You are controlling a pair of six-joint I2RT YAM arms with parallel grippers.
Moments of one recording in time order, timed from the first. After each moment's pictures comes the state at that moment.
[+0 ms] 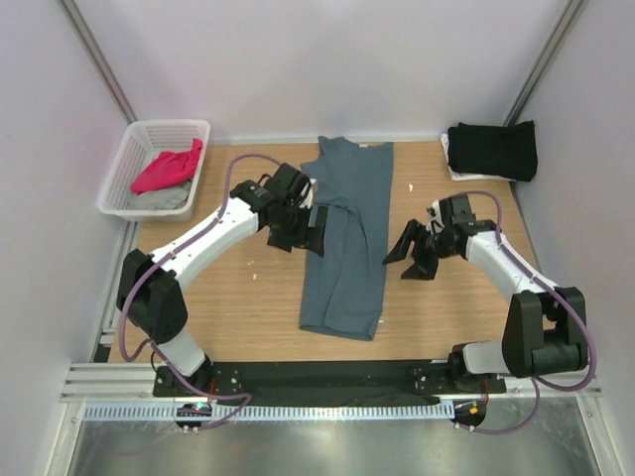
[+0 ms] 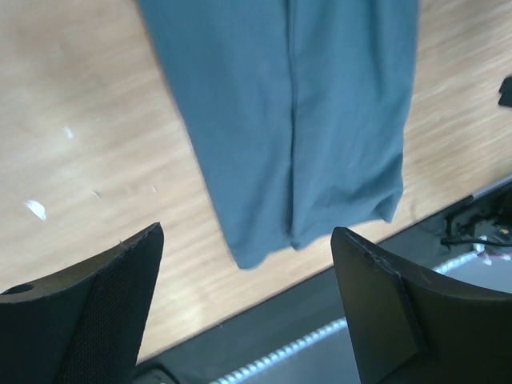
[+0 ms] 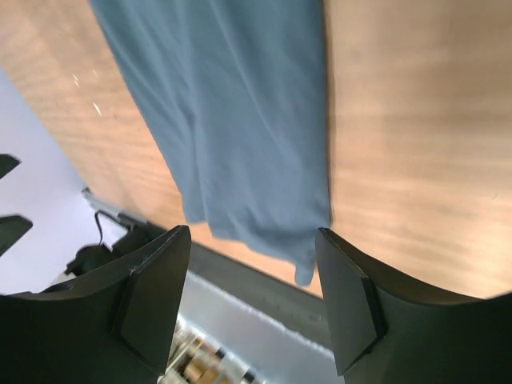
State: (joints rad) left arm -0.66 1.67 1.51 -0.91 0.16 -0.39; right arm 0.10 1.36 0.89 -0.65 -0.54 0.59
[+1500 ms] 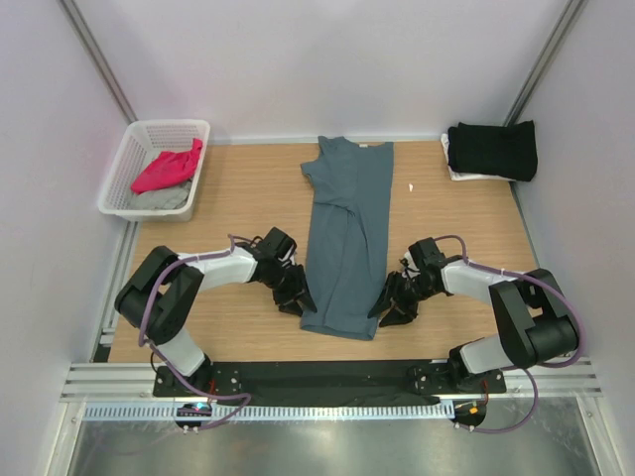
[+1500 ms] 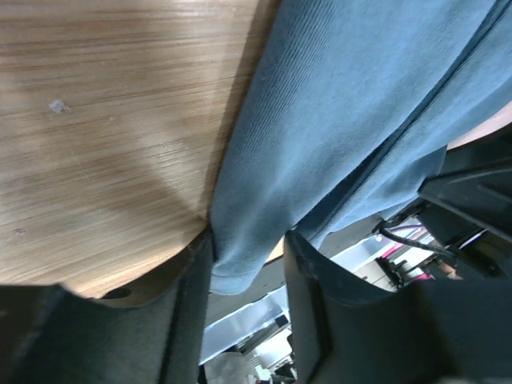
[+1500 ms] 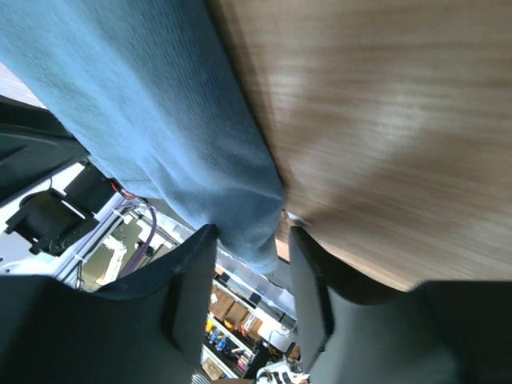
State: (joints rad) left arm -0.63 1.66 0.80 -0.39 0.49 -0.93; right arm 0.31 1.43 0.52 -0.44 -0.66 0.77
